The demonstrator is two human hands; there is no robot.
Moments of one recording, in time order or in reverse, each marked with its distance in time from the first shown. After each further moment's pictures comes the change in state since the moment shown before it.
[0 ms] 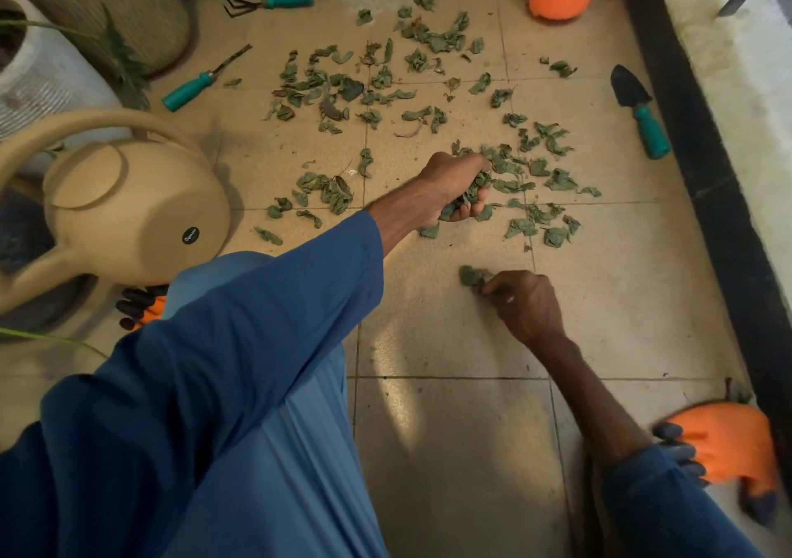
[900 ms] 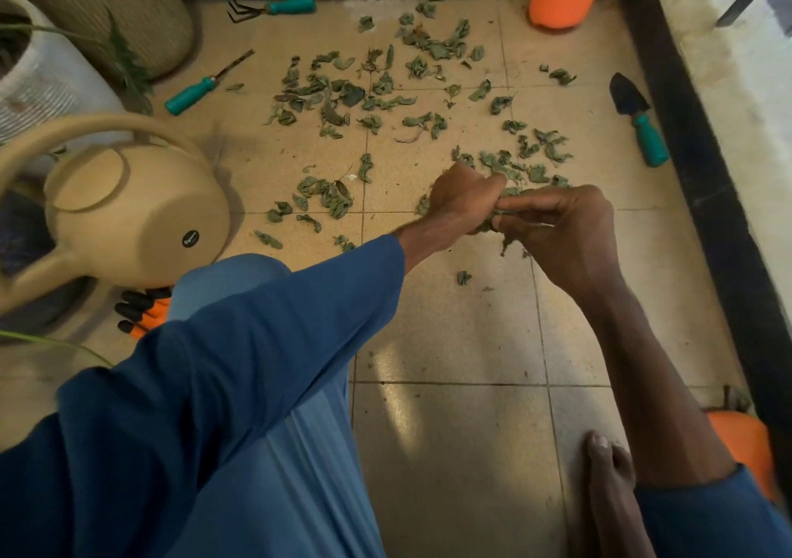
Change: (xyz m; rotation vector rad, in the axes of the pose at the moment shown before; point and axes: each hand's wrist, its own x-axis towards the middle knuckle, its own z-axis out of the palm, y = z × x) left_hand 0.008 -0.015 0.029 0.277 0.219 0.205; right_hand 0.025 -0.090 -0.115 0.316 0.223 -0.206
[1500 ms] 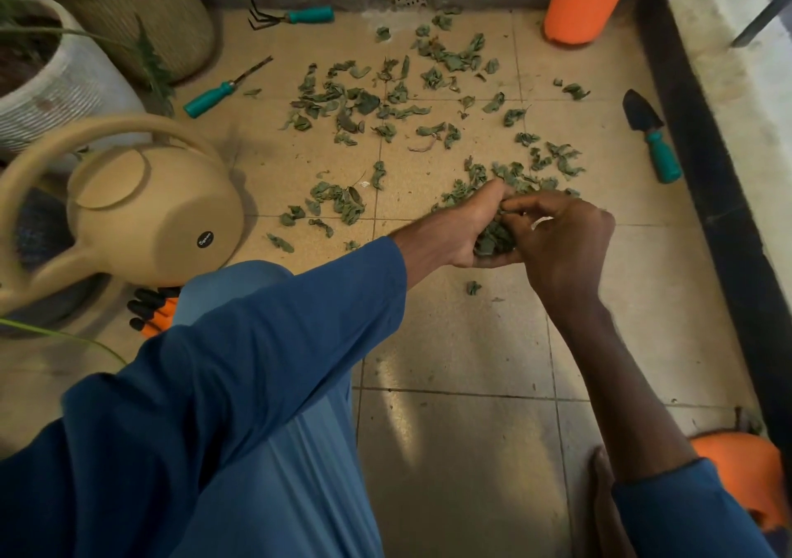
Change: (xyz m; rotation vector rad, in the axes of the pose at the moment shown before) left_hand -0.016 0.005 -0.015 -0.502 -0.440 -0.460; right_hand 0.005 -0.011 0.031 -0.166 0.271 -0.005
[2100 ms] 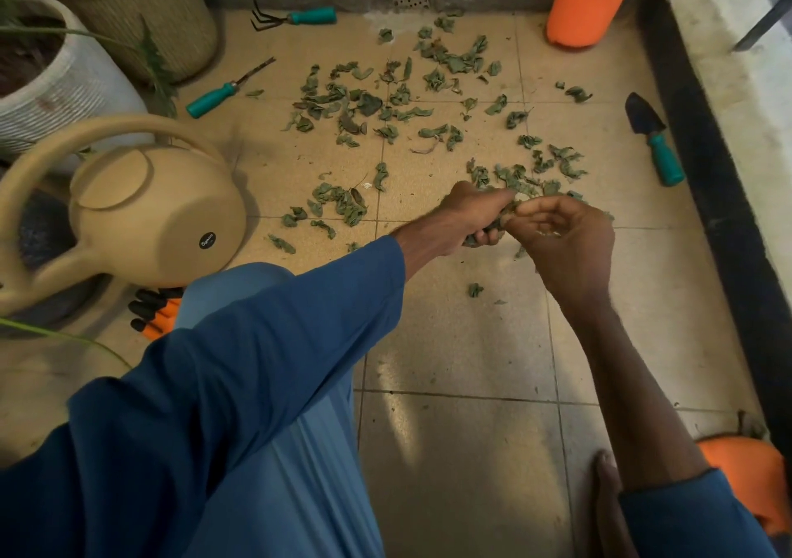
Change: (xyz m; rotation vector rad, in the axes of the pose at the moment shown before) left_hand 0.010 0.006 -0.010 0.278 0.231 0.274; right_hand 0.000 0.017 0.002 0.318 -0.111 0.223
